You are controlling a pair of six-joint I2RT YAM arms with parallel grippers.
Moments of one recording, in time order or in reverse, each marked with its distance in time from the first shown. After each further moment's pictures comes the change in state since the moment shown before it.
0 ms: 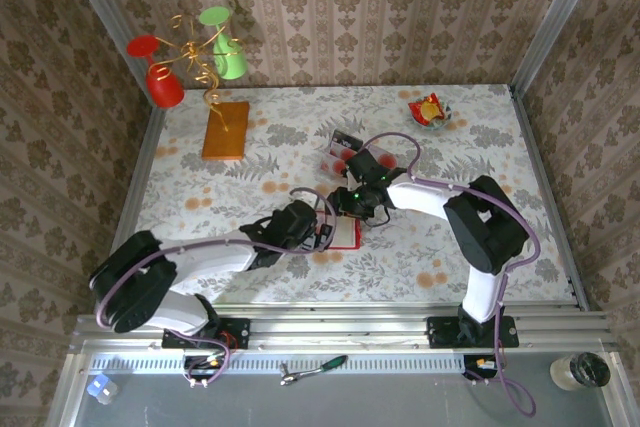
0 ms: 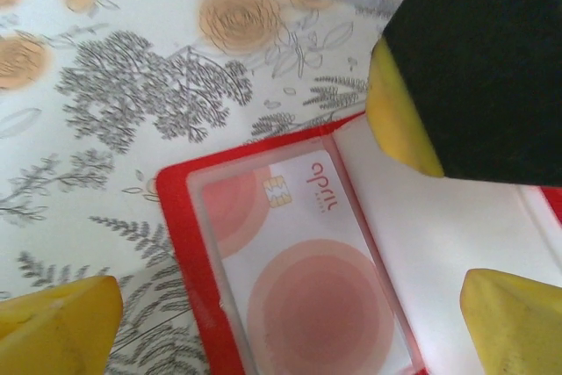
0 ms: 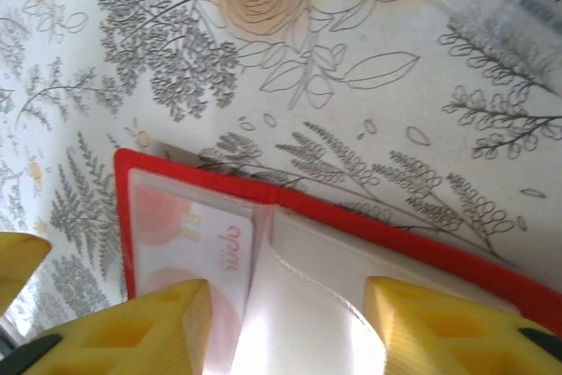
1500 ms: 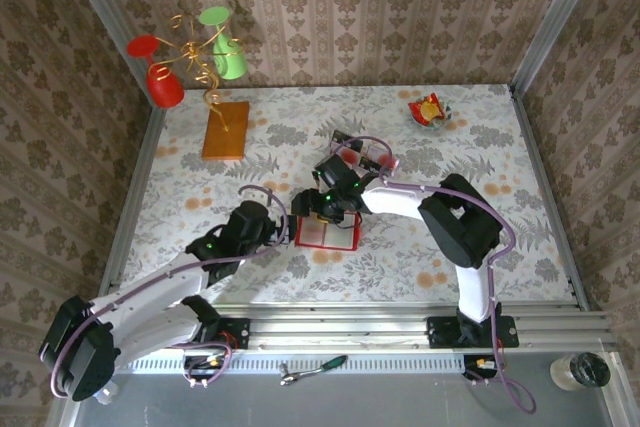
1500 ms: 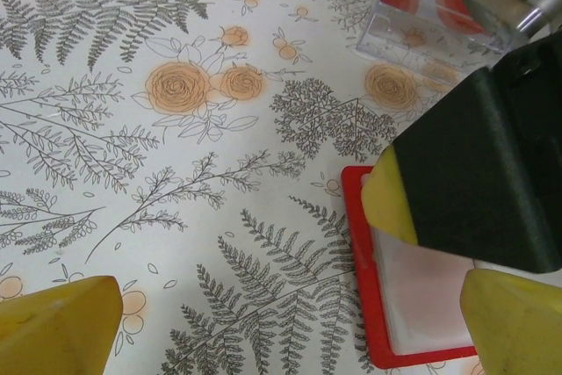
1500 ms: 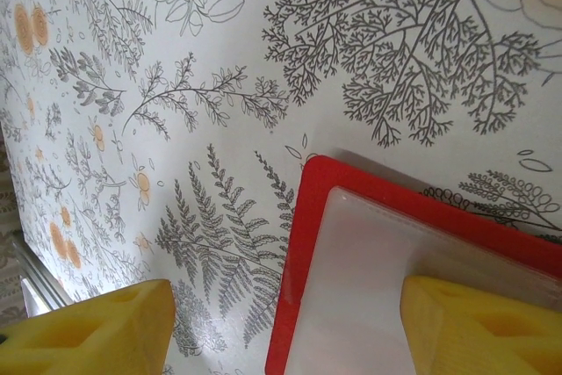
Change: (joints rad) left arm 0.191 -0.417 -0.149 -0.156 0.010 -0.023; right arm 0.119 0.131 0.127 0.127 -0.028 0.163
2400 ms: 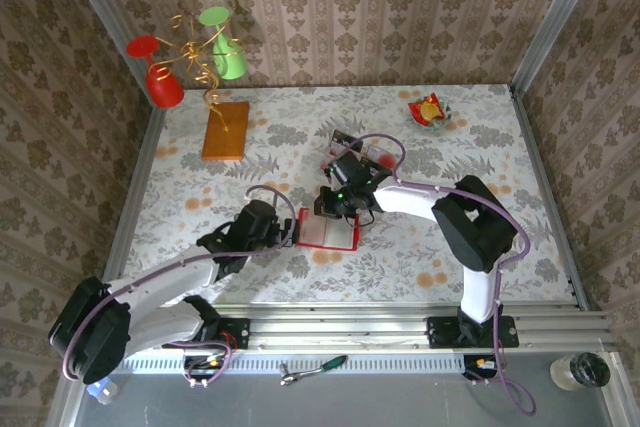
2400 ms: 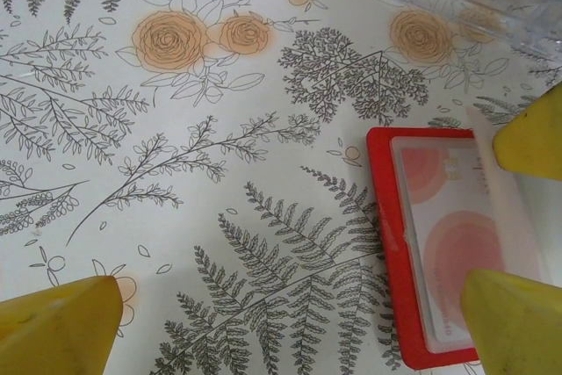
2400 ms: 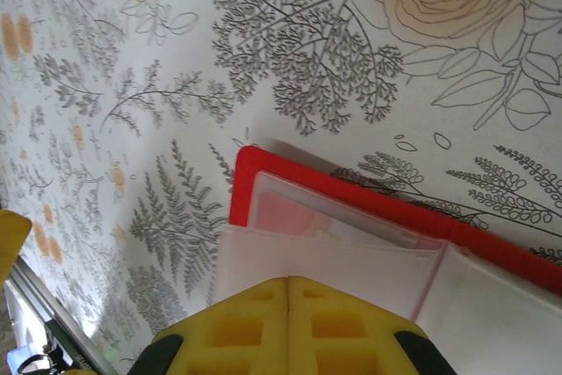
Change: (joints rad) left arm 0.006 0.123 0.000 0.029 0.014 0.002; right arm -0.047 -0.063 -0.069 -0.024 0.004 -0.057
